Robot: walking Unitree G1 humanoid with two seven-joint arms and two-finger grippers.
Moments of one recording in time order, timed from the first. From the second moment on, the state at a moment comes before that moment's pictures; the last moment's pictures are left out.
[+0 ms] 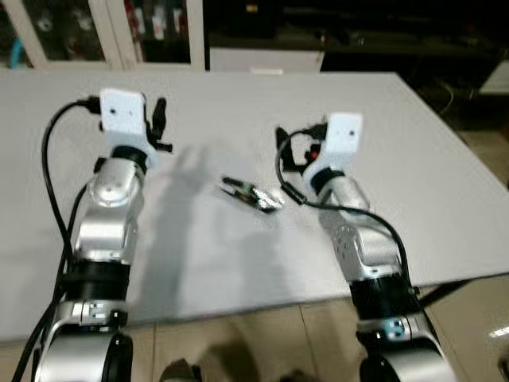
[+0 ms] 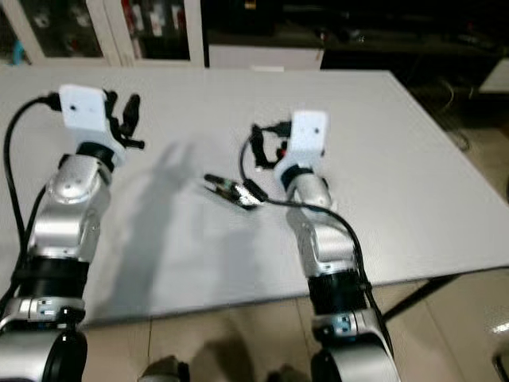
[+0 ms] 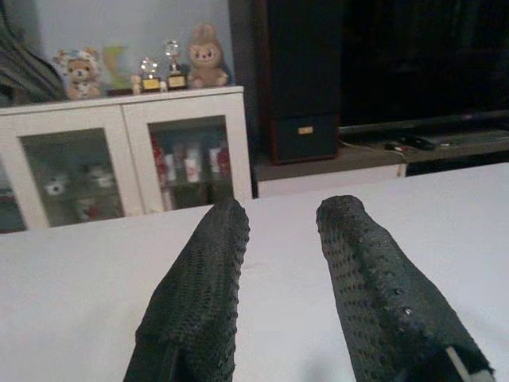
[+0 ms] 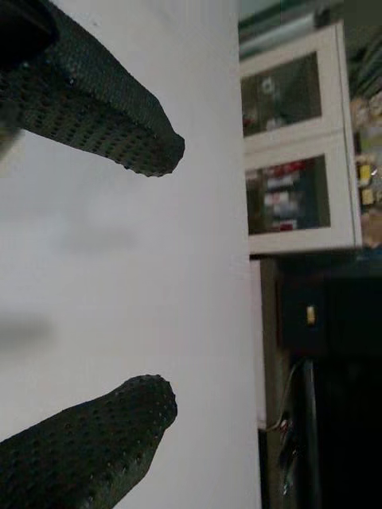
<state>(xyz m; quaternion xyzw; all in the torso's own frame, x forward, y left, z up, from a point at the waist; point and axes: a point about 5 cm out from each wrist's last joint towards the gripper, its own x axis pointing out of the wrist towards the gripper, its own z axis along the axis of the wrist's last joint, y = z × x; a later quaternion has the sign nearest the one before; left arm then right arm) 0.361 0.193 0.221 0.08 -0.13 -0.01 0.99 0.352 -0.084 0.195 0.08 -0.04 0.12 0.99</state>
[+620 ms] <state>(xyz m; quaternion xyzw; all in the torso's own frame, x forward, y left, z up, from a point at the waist) 0.361 0.193 0.222 0.09 -0.12 0.00 0.99 0.349 -0.090 0.184 0.08 -0.01 0.12 0.99</state>
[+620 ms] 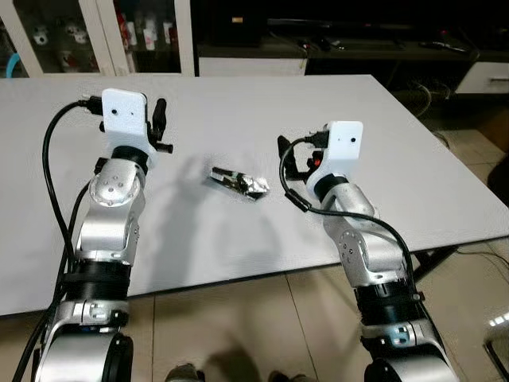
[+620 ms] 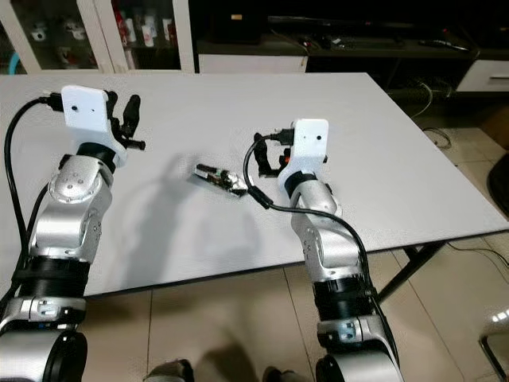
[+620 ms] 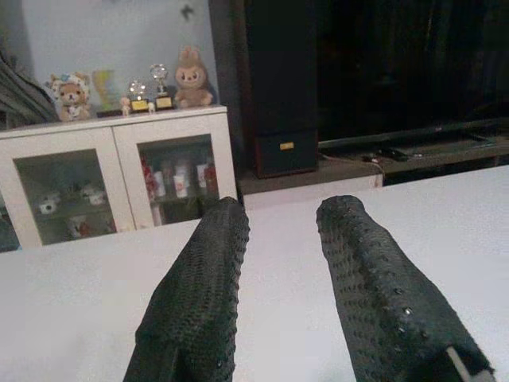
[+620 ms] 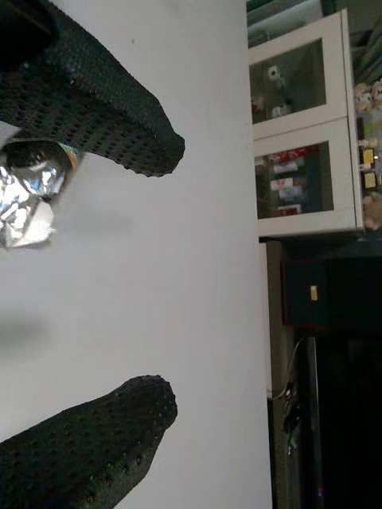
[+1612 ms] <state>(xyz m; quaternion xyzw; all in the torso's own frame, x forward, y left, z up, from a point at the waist) 0.362 0.197 0.222 0.09 -0.12 0.00 0.99 0.345 -0.083 0.182 0.09 0.00 0.13 0.99</state>
